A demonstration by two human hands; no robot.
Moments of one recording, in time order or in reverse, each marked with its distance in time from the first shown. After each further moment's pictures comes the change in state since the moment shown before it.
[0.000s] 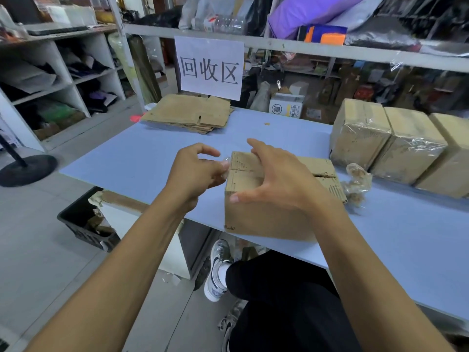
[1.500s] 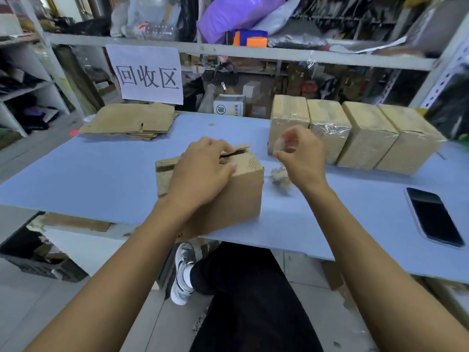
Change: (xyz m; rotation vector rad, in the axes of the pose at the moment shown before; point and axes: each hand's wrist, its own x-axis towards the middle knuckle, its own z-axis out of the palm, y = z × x) left_hand -0.032 0.023 0.113 0.857 -0.159 0.601; right_hand -0.060 0.138 -0.035 0.389 0.746 0.309
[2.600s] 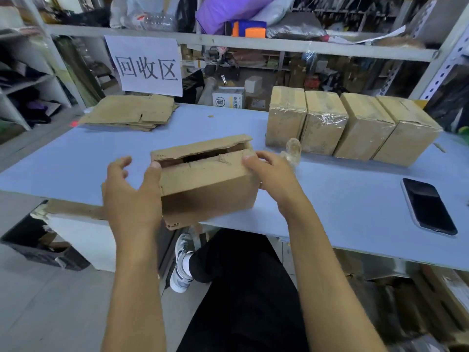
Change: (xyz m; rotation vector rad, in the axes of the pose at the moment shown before) left_hand -0.095 -0.017 -0.015 -0.544 0.582 -0.657; right_hand -0.069 -0.031 0.010 0.427 -0.386 0.416
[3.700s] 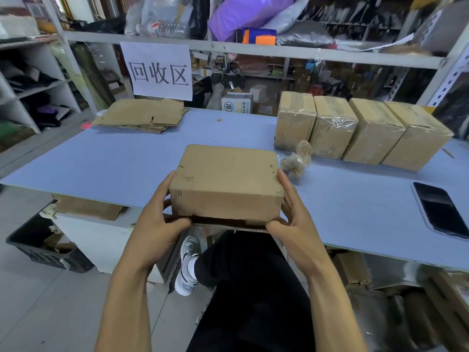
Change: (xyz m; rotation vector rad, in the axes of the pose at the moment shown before) left_hand 0.000 -0.059 -0.030 -0.033 -0.640 0.087; right_hand -0.086 0.049 0.002 0.070 -0.079 -0.153
